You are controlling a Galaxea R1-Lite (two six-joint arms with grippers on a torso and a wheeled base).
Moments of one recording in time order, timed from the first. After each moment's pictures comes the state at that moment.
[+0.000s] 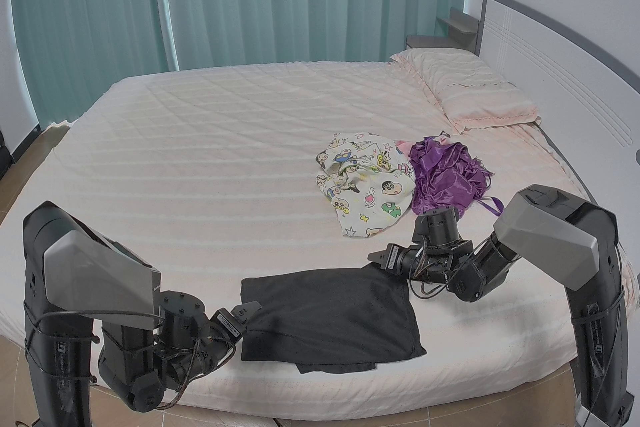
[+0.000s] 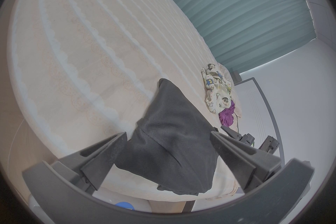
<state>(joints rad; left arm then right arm) -0.48 2.33 -0.22 -1.55 0.10 -1.14 0.42 2.51 -1.20 -0.72 0.12 0.62</state>
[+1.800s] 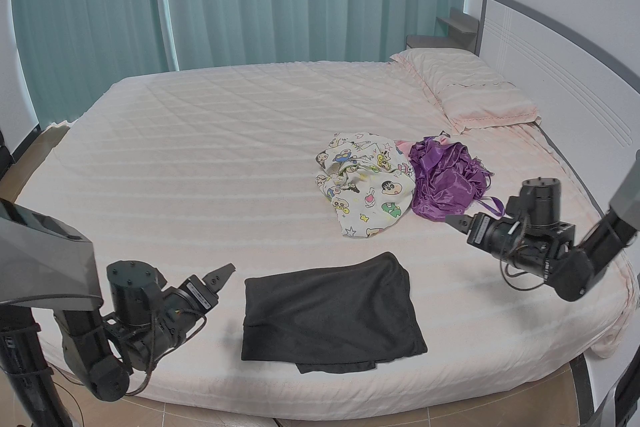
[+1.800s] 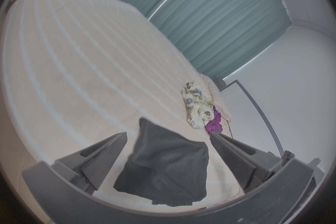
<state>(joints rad) -0.39 2.09 -0.17 -1.55 0.11 -0.91 0.27 1.99 -0.67 -0.88 -0.03 0.56</state>
